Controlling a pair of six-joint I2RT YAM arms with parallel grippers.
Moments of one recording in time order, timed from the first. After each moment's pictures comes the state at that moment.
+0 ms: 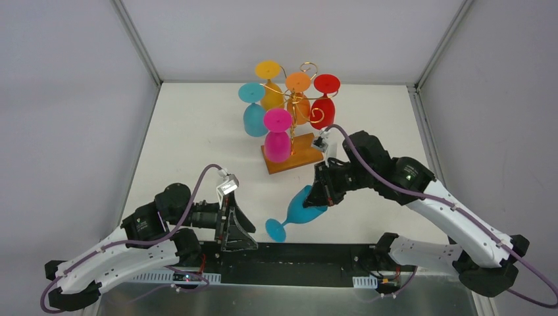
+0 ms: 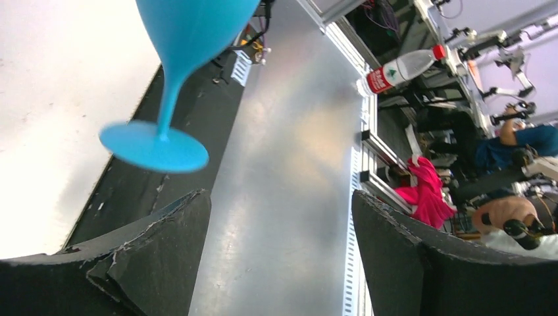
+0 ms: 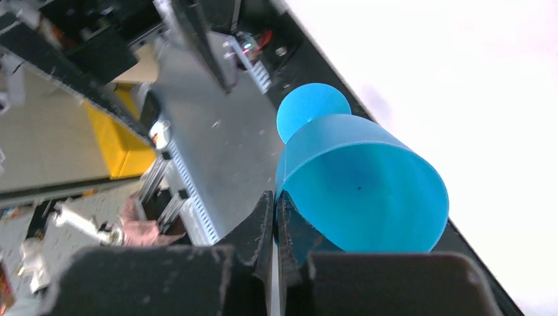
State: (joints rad) left arm -1.04 0.38 0.64 -0.47 0.53 -0.71; right arm 0.93 1.02 1.23 -0.89 -0.54 0.56
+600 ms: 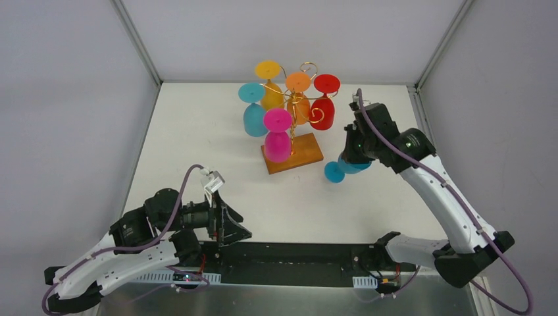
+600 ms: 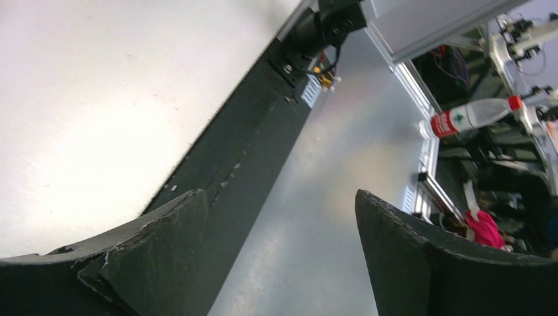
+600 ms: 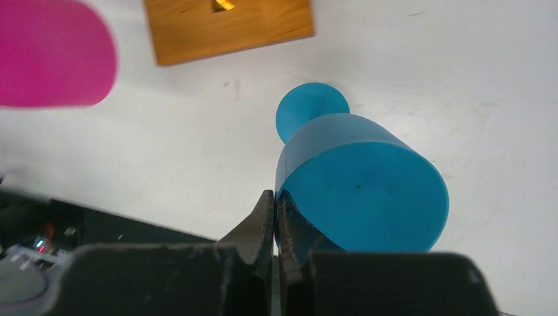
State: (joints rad) left arm -1.04 0.30 0.68 -0.66 0.28 -0.65; right arm 0.63 1.15 1.41 -1.12 0.08 0.44
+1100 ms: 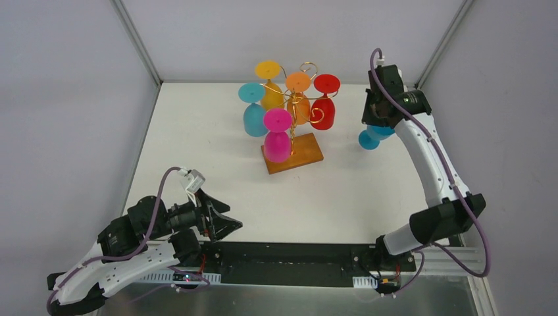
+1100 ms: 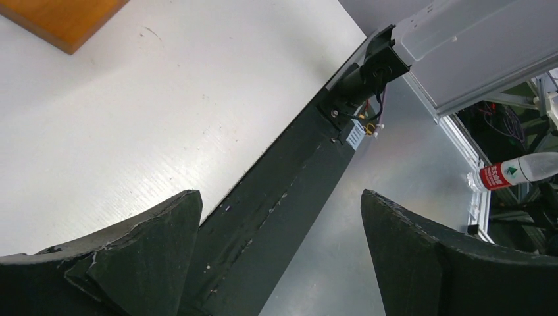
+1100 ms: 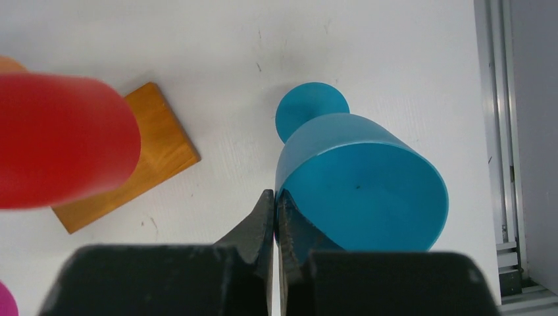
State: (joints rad) left arm -1.04 0.16 0.70 -0.76 0.04 -0.58; right arm 0.32 1.46 1.66 -1.10 0.32 0.36
